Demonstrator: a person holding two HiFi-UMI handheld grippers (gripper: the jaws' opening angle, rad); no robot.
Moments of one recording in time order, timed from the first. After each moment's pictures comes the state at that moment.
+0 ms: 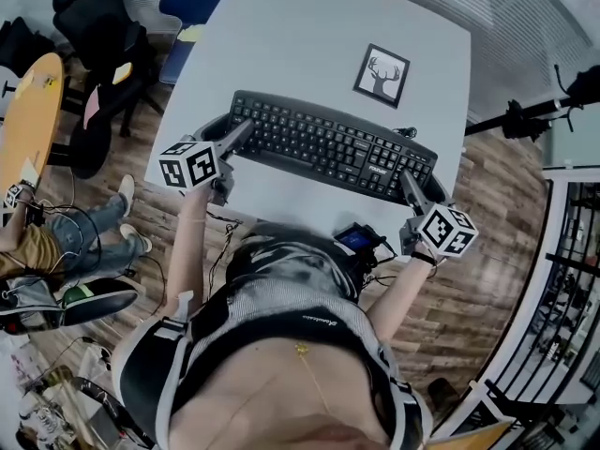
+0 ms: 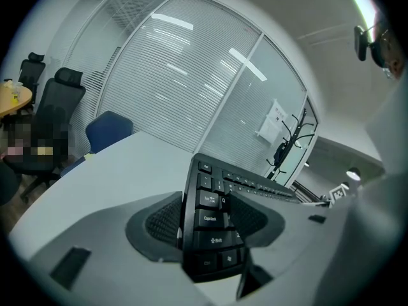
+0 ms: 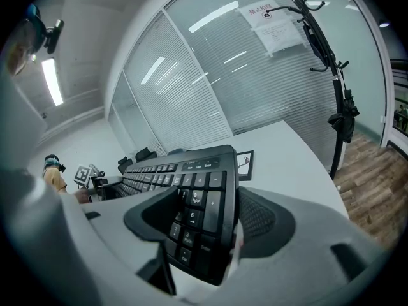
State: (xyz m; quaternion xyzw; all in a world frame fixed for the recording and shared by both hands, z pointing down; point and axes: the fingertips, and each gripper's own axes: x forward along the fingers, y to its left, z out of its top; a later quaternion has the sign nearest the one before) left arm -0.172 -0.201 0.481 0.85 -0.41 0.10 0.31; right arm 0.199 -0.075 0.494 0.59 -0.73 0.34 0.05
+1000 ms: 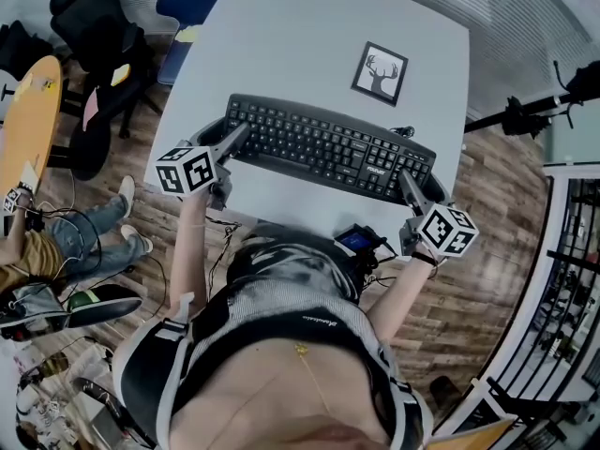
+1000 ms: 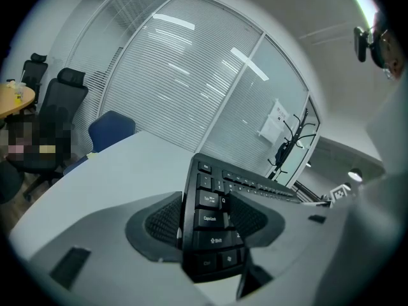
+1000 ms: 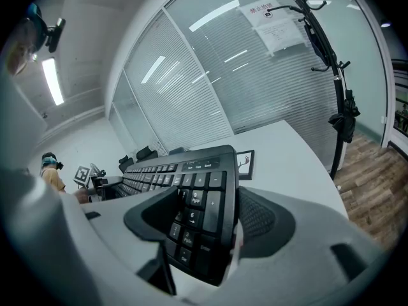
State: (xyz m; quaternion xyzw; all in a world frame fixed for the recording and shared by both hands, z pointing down) left arm -0.174 -0.196 0.481 0.85 -0.42 0.10 0.31; right arm 0.198 -0.074 0.493 0.59 -0.73 0.34 0.06
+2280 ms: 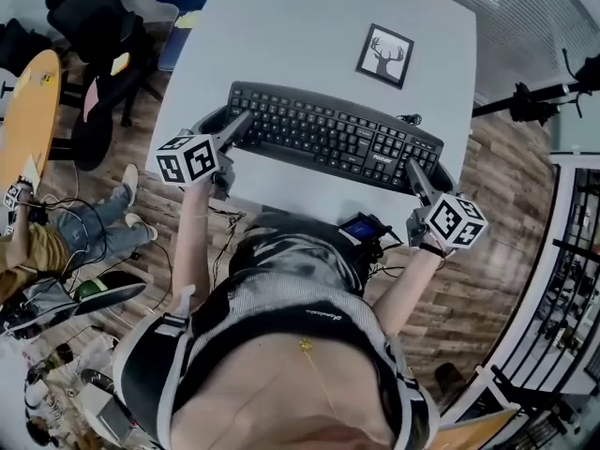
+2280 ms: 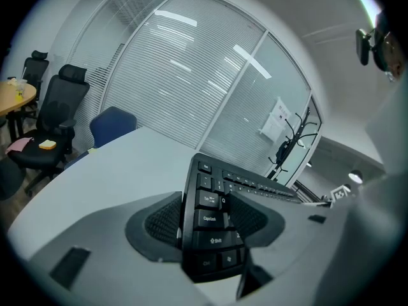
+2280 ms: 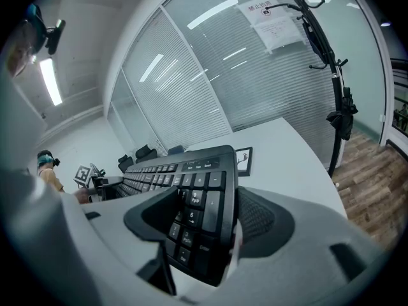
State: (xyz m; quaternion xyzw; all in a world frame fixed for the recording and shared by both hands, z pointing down) left arm -0.171 -0.192 0.489 0.84 -0.42 0.11 0.32; right arm 0.200 -0.068 0.498 0.59 -0.73 0.35 0.06
